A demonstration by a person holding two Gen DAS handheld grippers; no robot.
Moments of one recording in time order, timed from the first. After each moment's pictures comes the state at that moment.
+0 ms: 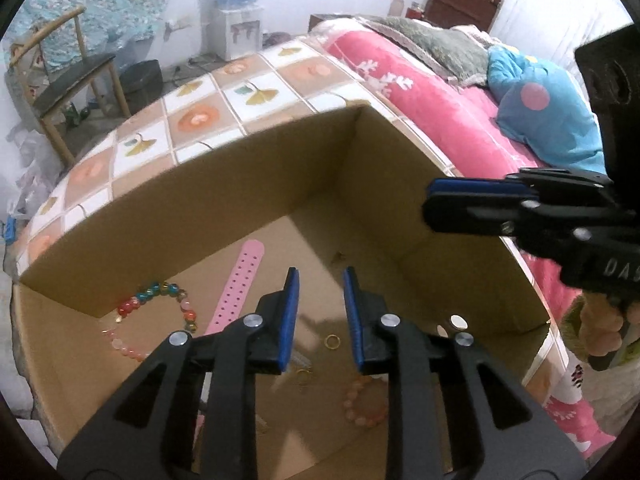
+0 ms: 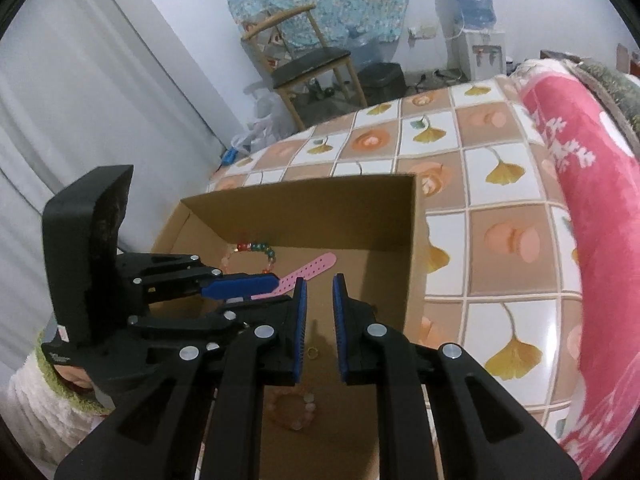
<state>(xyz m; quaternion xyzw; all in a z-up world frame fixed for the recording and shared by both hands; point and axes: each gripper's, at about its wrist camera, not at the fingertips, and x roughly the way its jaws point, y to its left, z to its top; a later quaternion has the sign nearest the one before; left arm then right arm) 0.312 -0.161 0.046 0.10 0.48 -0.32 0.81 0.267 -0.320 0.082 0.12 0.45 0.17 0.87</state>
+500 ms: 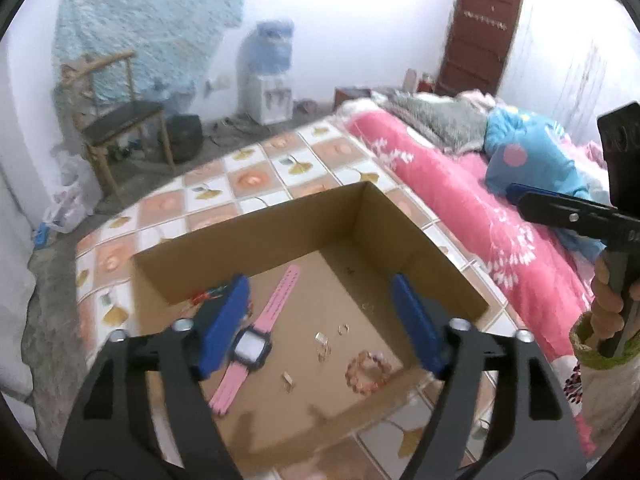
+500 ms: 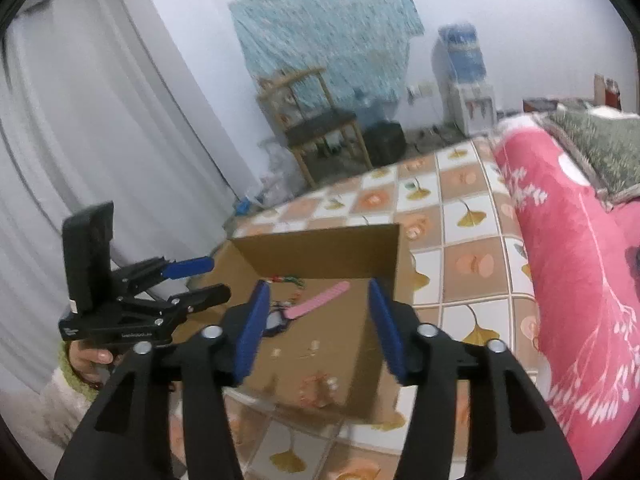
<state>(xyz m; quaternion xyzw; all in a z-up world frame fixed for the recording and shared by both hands) 0.226 -0.085 0.132 0.05 0.37 -0.28 0.88 0.157 -0.337 0.162 0.14 0.33 0.17 0.92</state>
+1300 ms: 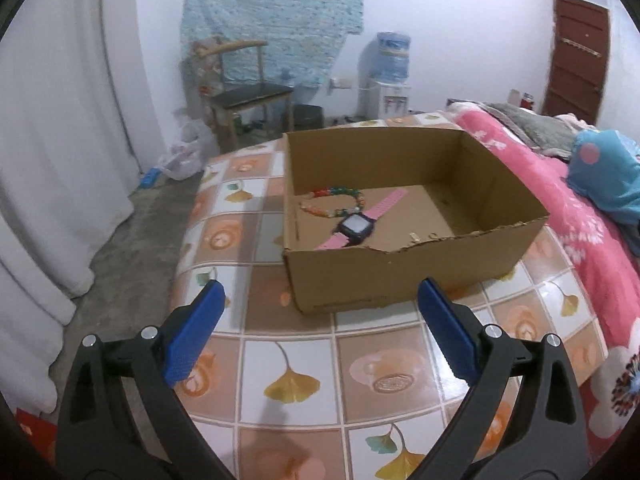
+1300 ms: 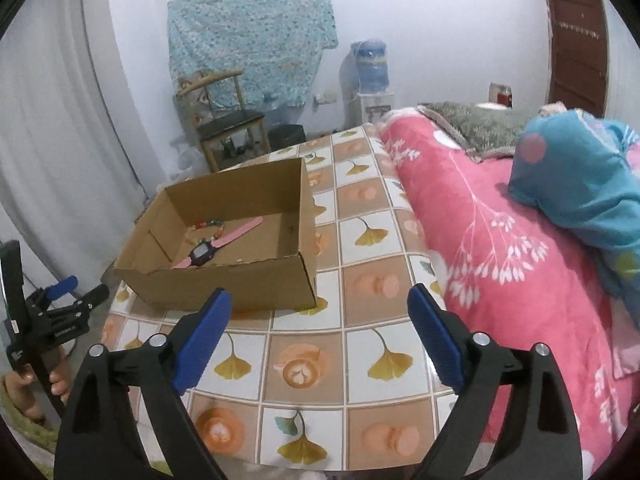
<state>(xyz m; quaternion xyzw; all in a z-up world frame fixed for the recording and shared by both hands) 0.092 -0.011 0.082 0.04 0.35 -0.06 0.93 0.016 -0.320 0.130 0.06 0.35 -0.03 0.93</state>
